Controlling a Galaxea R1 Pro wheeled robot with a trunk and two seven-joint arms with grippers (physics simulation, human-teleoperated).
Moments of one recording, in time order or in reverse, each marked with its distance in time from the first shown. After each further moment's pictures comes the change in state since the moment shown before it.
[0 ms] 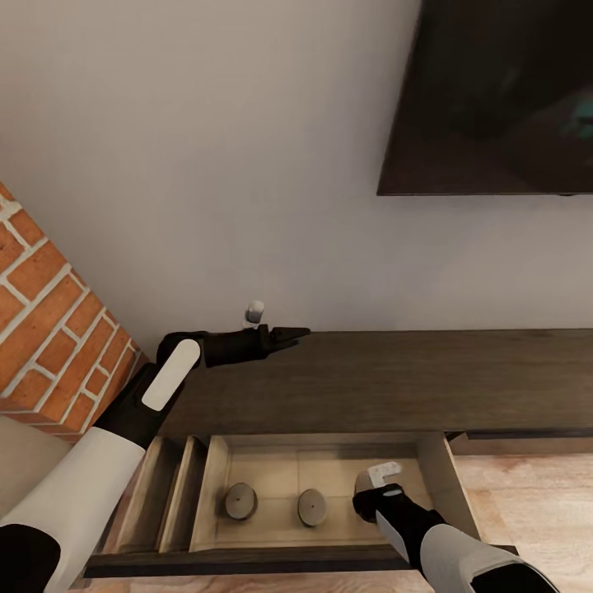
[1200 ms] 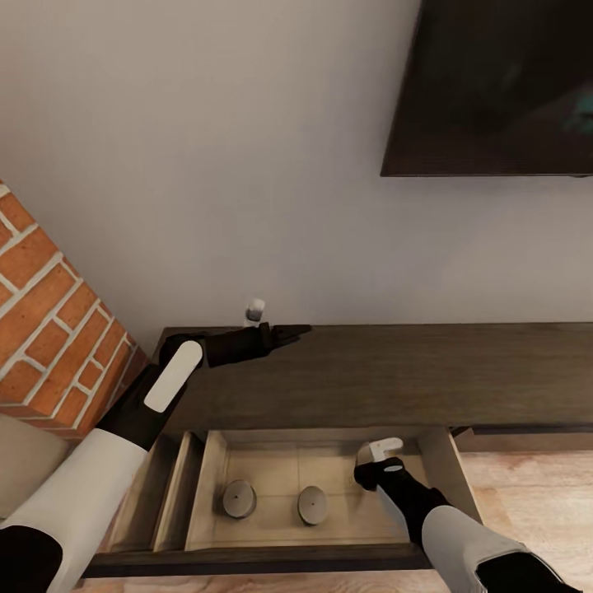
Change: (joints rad) left arm 0.006 -0.009 -0.001 0.001 -0.001 -0.058 -0.001; right arm -0.033 -0.020 -0.001 -0.096 -0.002 0.031 -0.004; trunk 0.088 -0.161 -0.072
